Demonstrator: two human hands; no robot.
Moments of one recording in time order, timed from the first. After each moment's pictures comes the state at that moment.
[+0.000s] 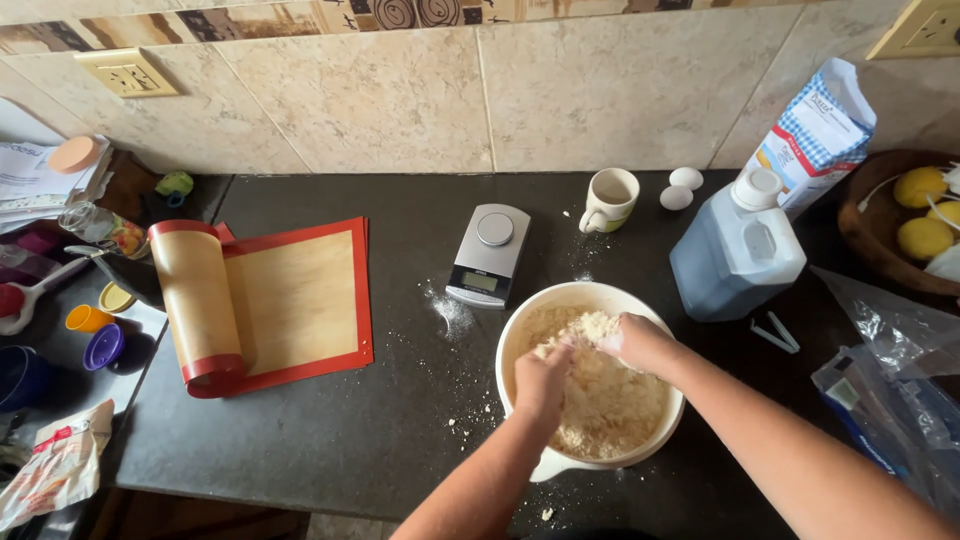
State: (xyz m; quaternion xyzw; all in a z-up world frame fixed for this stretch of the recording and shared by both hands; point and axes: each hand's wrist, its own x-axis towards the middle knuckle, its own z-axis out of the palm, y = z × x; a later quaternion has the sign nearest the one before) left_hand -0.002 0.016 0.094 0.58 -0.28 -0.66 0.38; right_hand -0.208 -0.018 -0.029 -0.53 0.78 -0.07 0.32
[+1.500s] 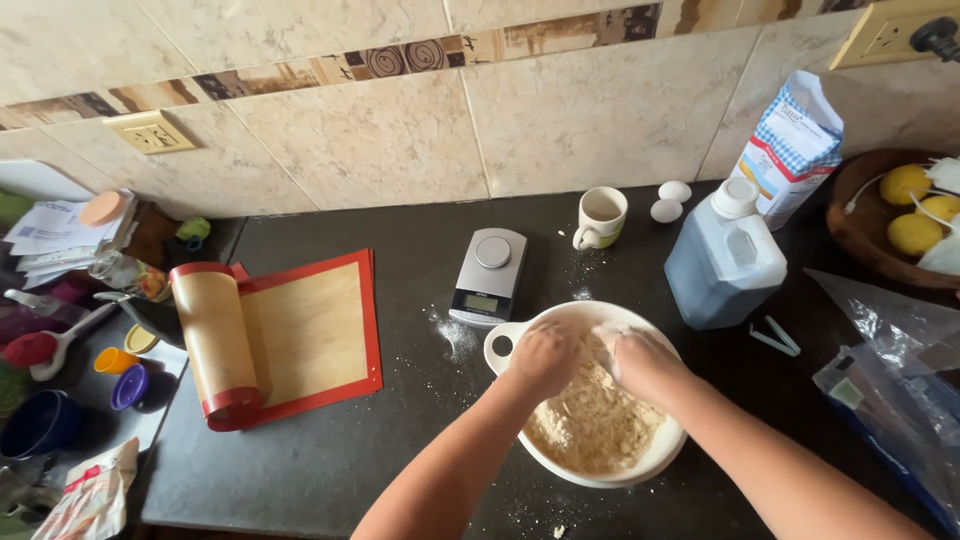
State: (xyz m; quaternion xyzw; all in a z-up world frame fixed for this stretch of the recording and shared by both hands) left_hand -0.032 -0.111 -0.103 0.13 -0.88 0.04 0.46; right_hand -0.151 0.021 0.093 -0.59 0.76 -0.08 0.25
